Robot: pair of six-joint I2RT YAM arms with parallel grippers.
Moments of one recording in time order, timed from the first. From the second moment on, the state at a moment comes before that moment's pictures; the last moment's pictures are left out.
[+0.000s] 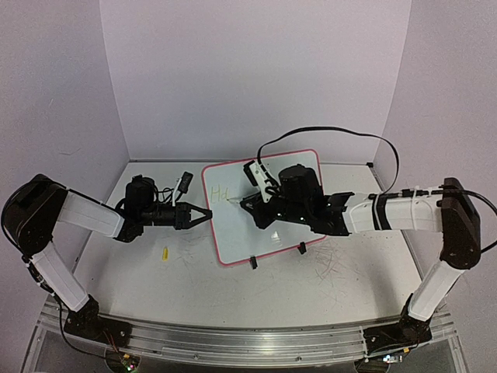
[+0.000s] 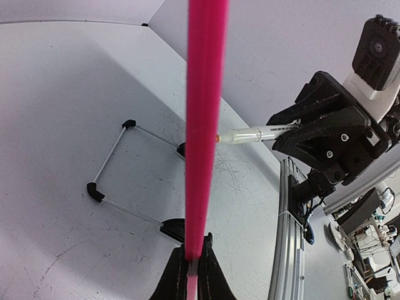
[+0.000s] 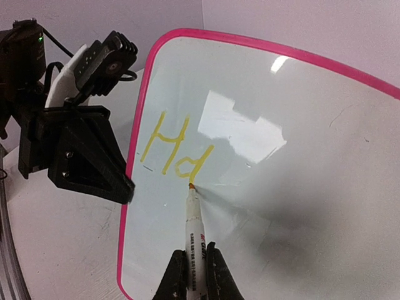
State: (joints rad) left arm -0.50 1.62 0.65 0.68 0.82 -0.46; right arm 0.92 1.72 1.15 0.16 0.02 0.09
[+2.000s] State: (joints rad) left arm -0.51 1.62 0.67 0.65 0.81 -0.44; right arm 0.90 1.60 1.09 0.18 0.03 0.02
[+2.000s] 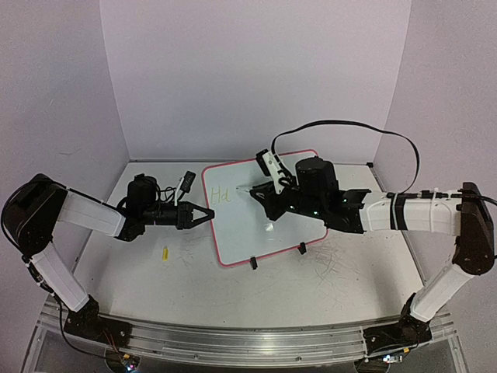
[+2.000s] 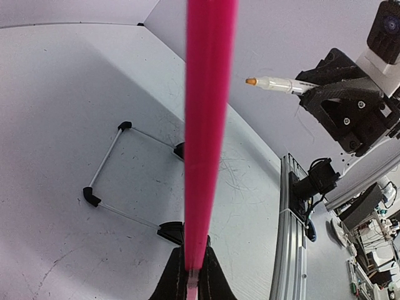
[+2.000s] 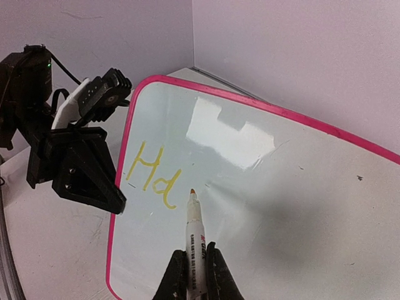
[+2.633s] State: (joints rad) left arm -0.51 1.62 0.67 0.64 0.81 -0.42; right arm 0.92 1.60 1.09 0.18 0.06 -0.01
